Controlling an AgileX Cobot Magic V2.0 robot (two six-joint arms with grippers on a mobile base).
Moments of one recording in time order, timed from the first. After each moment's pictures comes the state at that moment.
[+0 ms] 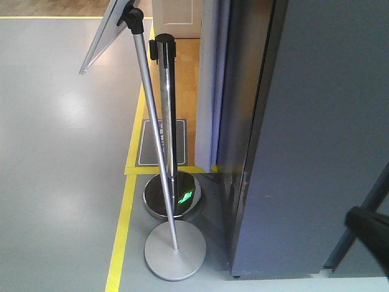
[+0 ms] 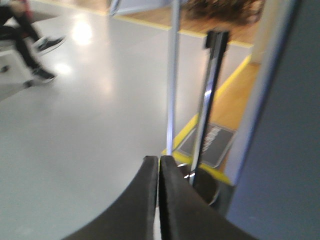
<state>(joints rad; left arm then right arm) 0.09 -0.01 0.02 0.11 0.08 -0.27 -0.03 0.39 -0.43 0.97 0.64 -1.01</state>
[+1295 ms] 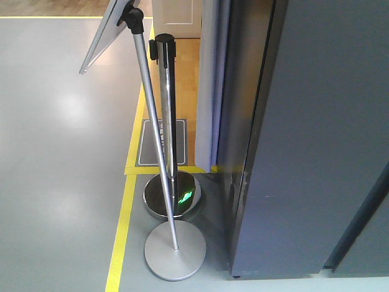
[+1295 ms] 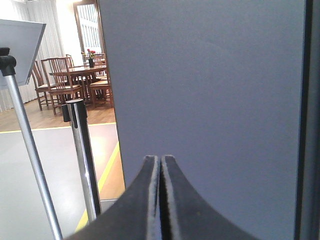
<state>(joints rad) 0.09 -0.01 0.02 0.11 0.08 -0.27 0.00 -0.01 0.03 -0.07 -0.02 0.17</state>
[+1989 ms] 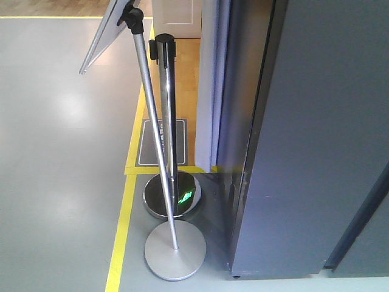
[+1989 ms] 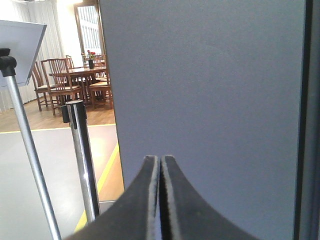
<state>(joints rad) 0.09 -0.01 0.02 0.11 0.08 -0.27 0.00 -0.01 0.03 -0.07 -0.03 0.17</state>
